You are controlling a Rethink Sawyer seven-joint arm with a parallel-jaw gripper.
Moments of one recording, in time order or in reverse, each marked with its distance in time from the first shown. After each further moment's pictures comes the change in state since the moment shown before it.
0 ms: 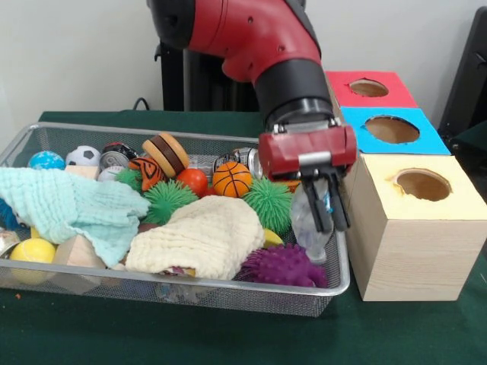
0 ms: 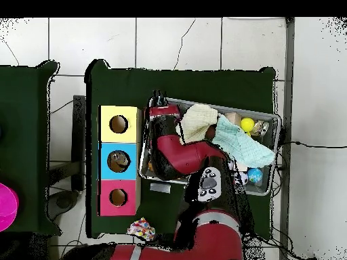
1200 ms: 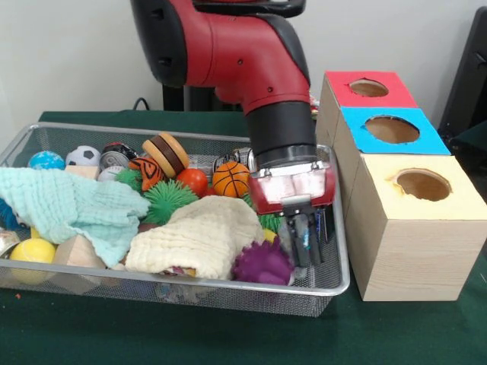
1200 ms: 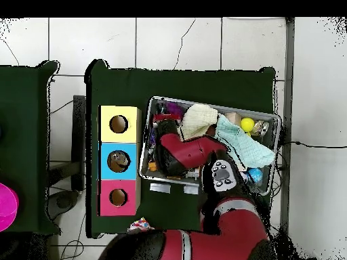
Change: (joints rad) arm -0.127 0.036 0.193 -0.010 -0.113 0.304 0.000
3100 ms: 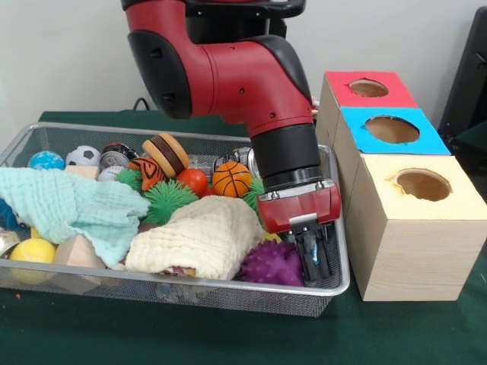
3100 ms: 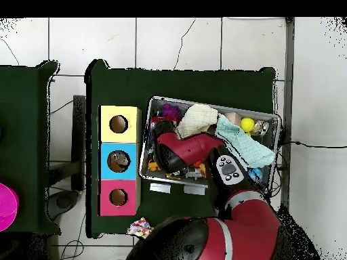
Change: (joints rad) arm -0.121 0.048 0.188 -0.010 -0.116 0.147 0.000
